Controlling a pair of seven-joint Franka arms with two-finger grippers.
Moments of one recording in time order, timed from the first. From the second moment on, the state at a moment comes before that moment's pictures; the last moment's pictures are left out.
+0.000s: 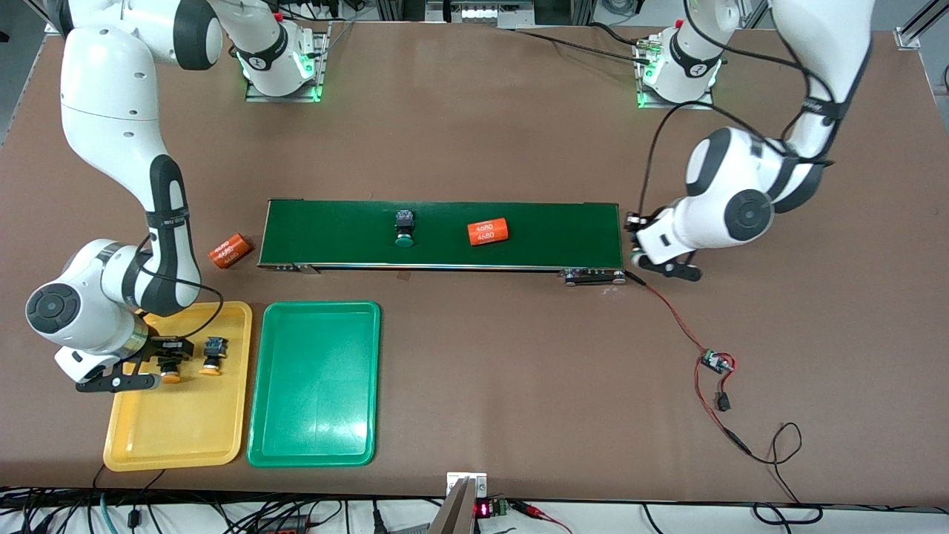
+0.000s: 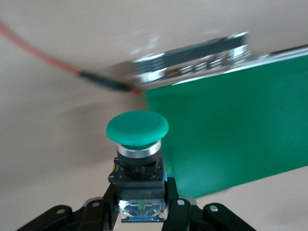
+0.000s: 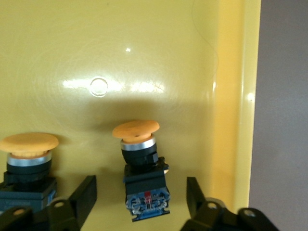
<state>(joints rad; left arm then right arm) 0.07 0.35 -0.38 -2.04 -0.14 2.09 -0.05 0.20 0.90 -0.42 -1.39 0.23 2.34 -0.29</state>
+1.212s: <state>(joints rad) 0.09 0.16 -0.37 -1.89 0.00 1.79 -0.24 0.48 0.44 -0.40 -1.72 0.26 1.98 -0.07</state>
